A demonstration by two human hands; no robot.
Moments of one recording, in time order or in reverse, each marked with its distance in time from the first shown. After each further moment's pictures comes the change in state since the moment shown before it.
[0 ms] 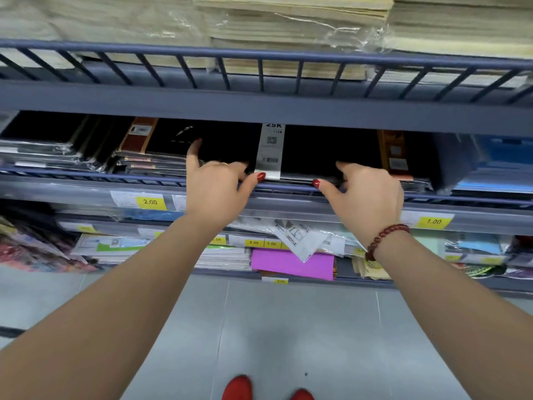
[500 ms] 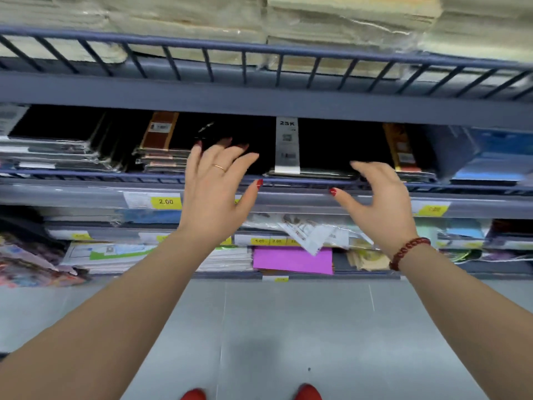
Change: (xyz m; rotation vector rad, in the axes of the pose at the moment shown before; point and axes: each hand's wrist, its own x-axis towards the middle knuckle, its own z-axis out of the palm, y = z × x) left_hand -0.032 -0.043 -0.019 -0.228 0.105 0.166; right_hand -0.042 -0.014 -0.004 0.247 0.030 -0.004
